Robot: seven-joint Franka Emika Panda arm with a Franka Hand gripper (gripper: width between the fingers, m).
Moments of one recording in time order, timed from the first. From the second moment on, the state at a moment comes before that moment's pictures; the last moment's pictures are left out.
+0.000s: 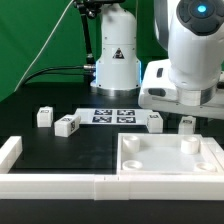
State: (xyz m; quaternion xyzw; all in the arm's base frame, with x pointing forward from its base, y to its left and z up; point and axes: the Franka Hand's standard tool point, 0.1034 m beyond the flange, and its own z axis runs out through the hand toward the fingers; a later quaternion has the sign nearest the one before) arm 0.426 0.137 0.026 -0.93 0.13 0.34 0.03
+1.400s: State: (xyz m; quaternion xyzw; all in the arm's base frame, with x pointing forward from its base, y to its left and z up) arm 0.416 0.136 0.007 -0.91 0.13 0.40 0.02
